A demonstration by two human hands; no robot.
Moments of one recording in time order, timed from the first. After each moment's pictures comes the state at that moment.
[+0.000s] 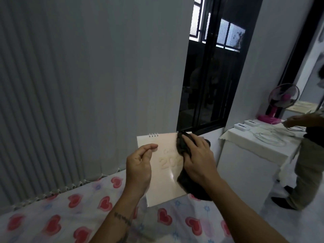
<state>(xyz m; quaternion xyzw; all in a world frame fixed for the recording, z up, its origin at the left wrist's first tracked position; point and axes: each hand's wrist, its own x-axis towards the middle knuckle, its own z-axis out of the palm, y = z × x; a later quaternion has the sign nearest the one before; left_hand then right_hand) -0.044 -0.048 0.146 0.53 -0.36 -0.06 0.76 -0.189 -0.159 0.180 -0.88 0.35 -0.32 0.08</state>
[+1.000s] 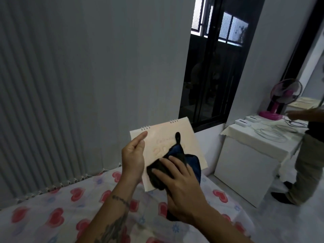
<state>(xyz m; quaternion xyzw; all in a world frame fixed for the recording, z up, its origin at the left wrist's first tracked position) -0.026 -0.055 0.151 0.51 -0.28 -0.14 0.80 -0.194 -0.085 0.130 -0.95 0.18 -0.26 -0.01</state>
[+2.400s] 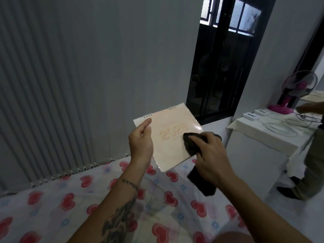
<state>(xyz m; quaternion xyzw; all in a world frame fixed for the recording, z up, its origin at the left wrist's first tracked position) -0.025 -0.056 0.165 0.56 -0.22 -0.10 0.79 -0.214 -0.133 0.171 -0.89 0.33 -0.30 0.05</state>
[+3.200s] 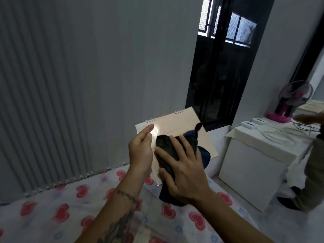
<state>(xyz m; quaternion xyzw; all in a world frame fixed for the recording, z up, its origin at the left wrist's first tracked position) -0.041 -0.049 0.182 0.50 -0.24 -0.15 0.82 -0.178 -0.098 0.160 -0.93 0.19 -0.32 -0.06</state>
